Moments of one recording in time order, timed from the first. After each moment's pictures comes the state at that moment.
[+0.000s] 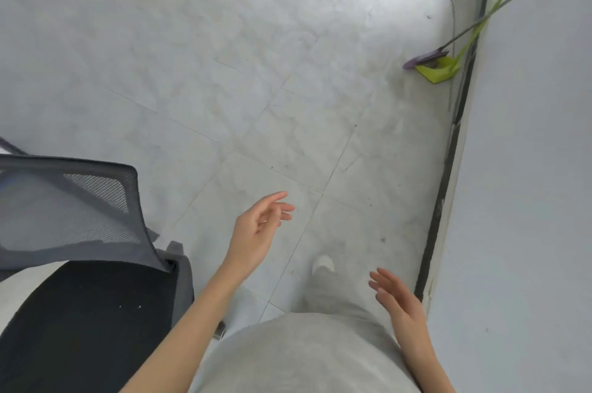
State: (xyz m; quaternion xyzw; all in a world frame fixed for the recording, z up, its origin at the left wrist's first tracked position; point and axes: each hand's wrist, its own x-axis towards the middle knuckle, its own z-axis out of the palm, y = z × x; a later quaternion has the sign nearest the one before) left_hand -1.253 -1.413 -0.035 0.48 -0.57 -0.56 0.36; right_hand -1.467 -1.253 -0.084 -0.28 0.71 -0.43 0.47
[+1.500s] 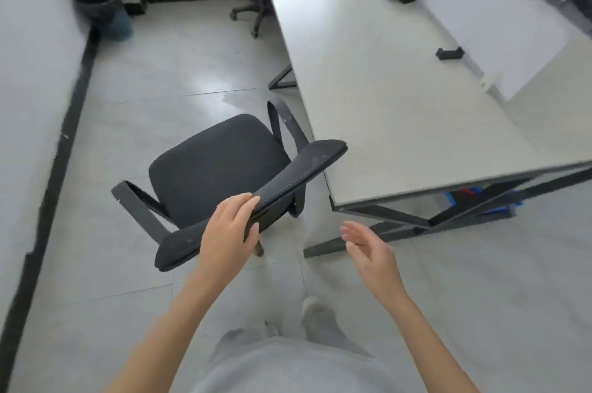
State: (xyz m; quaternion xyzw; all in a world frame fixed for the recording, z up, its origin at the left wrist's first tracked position) left_hand -1.028 -1.727 -0.051 0.94 0.23 0.17 0.18; right_hand -0.897 -1.944 -0.041 -0.81 -0.18 0.28 0.49
